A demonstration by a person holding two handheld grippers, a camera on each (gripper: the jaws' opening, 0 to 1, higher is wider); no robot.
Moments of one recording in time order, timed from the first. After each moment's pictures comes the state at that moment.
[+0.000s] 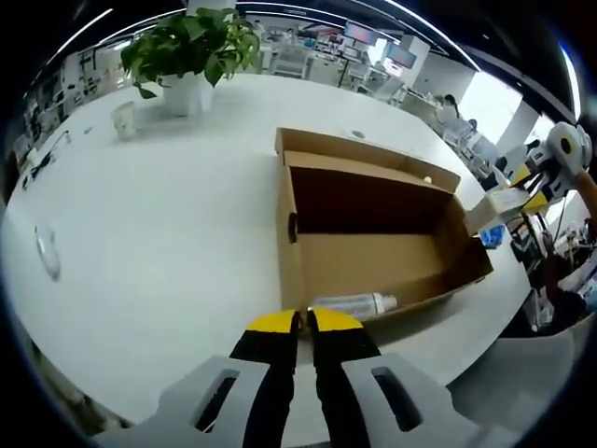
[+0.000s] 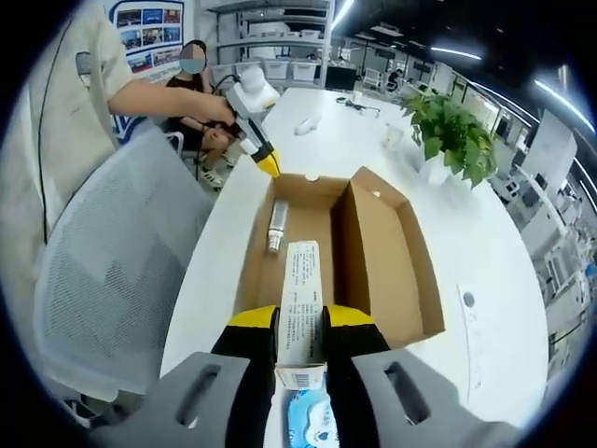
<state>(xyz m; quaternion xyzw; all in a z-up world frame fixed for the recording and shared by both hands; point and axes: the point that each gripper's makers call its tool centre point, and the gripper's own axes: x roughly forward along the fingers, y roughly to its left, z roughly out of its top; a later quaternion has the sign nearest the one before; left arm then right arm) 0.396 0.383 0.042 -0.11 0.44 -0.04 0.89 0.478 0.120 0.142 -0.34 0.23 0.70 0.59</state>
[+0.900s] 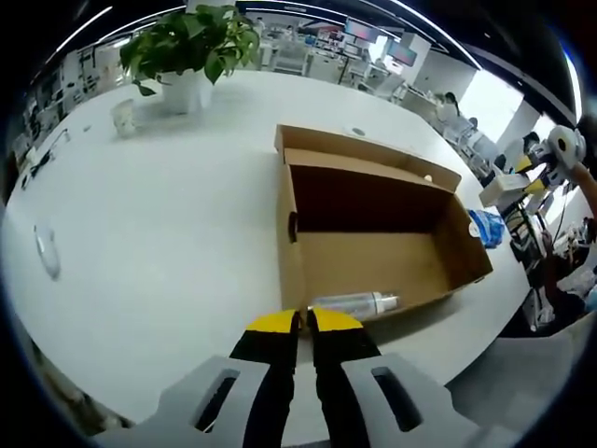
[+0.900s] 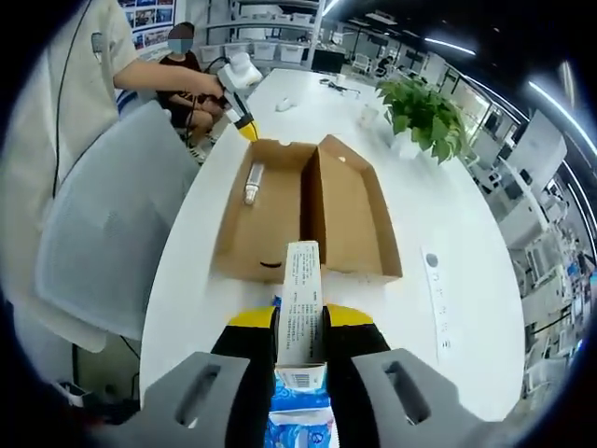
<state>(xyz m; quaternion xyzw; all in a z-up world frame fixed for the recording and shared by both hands) 0.396 0.383 0.041 -0.12 0.45 -0.04 0.89 0.529 0.035 0.152 -0.39 0.24 0.65 0.61</state>
